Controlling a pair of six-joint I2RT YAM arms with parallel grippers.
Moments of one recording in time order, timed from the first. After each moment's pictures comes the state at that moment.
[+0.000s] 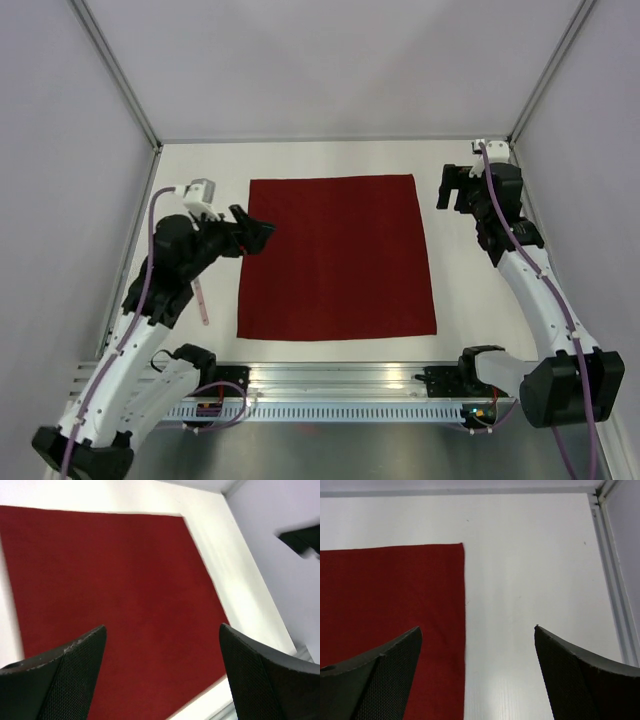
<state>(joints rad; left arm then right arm) -0.29 0.72 0.81 -0.34 0.20 -0.48 0.08 1.13 1.00 -0.25 0.07 0.06</state>
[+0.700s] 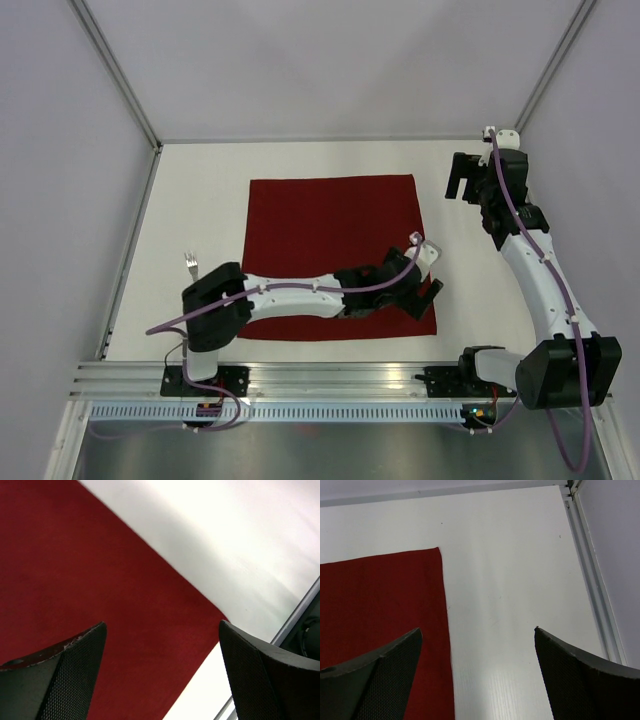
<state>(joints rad) -1.24 1.83 1.29 -0.05 -0.25 -0.35 0.03 1.23 1.12 -0.34 0.14 0.07</state>
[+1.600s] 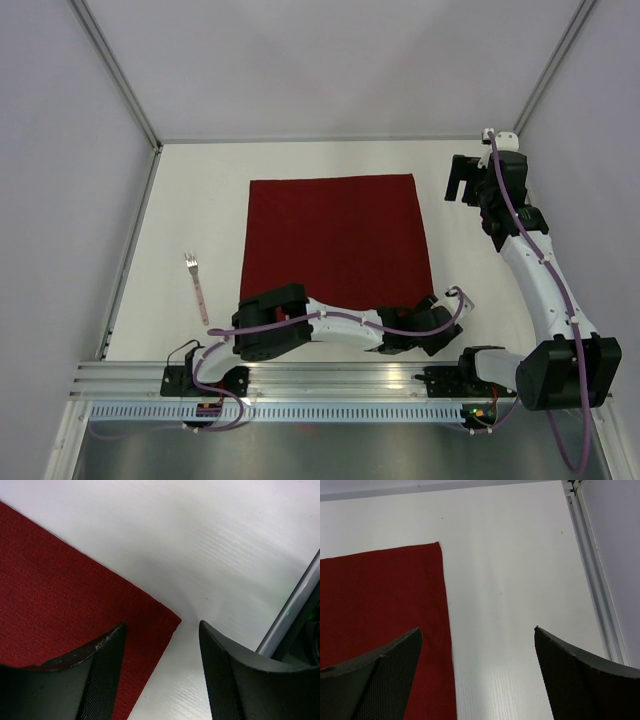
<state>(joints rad) -1.43 2.20 1.48 0.00 -0.32 -0.28 0.03 1.22 1.11 -0.35 0.14 0.07</state>
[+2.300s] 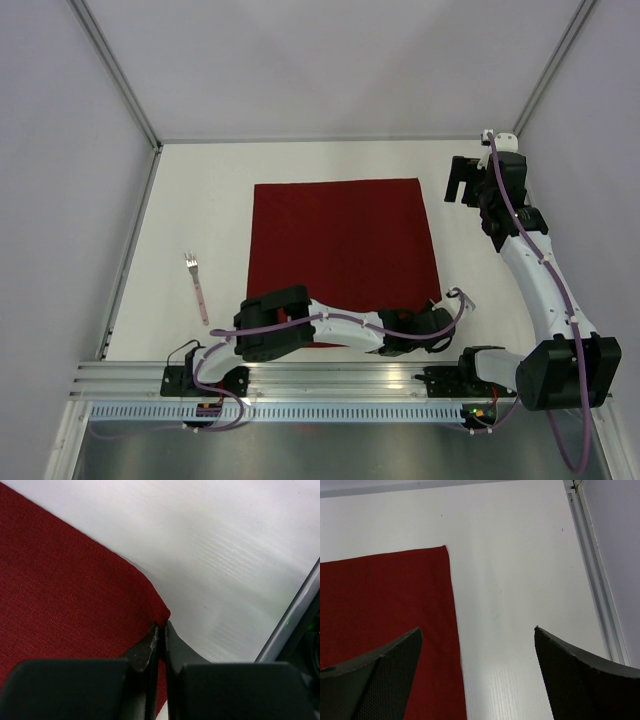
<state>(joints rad) -1.44 2.22 1.49 0.04 -0.35 -0.28 0.03 1.22 1.10 -0.35 0.14 0.07</state>
